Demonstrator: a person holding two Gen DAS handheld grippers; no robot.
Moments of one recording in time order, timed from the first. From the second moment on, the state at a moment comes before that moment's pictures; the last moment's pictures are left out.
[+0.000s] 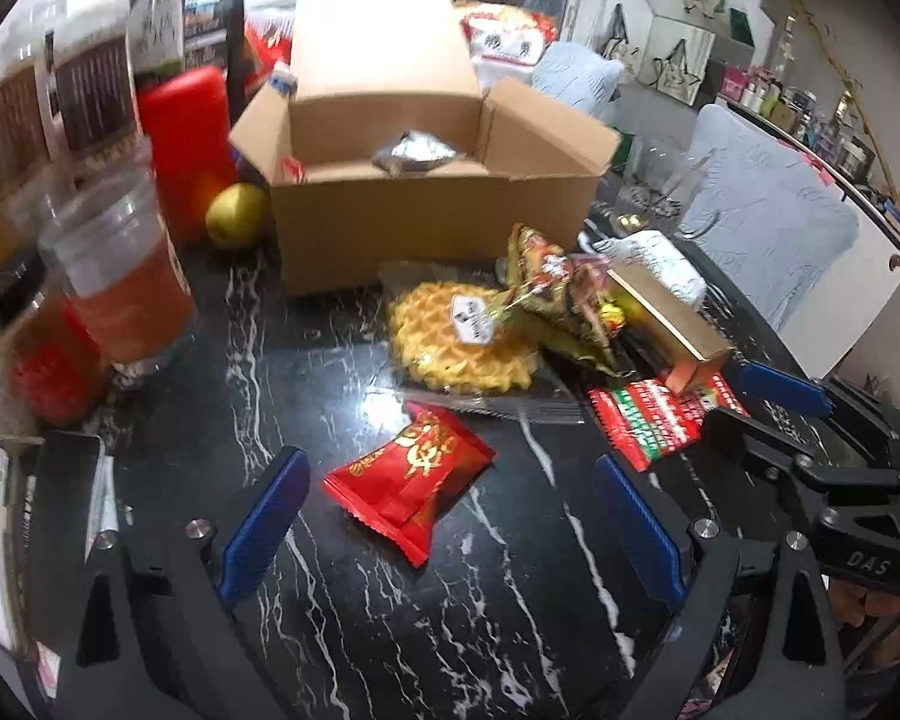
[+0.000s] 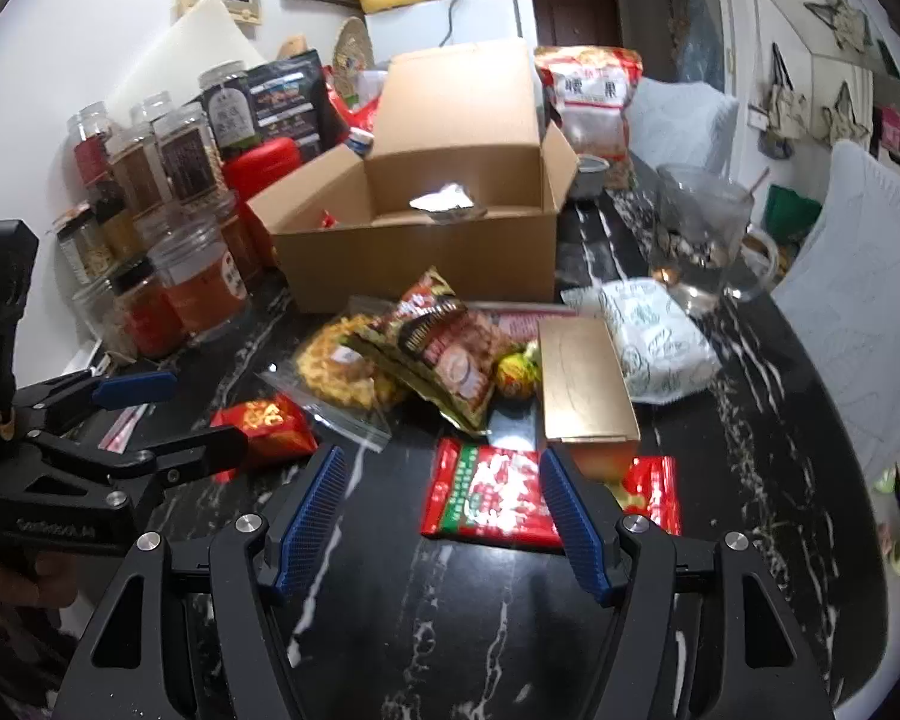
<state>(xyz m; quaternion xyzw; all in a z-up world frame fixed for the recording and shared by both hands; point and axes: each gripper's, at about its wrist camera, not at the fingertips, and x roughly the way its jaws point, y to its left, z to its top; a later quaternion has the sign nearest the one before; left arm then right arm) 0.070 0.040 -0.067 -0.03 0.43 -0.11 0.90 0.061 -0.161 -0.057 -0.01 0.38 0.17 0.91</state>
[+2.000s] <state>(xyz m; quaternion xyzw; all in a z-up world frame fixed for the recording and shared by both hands) 0.066 0.016 -0.109 0.03 0.44 -0.13 0.89 0.084 -0.204 -0.078 0.00 0.43 0.10 0.90</state>
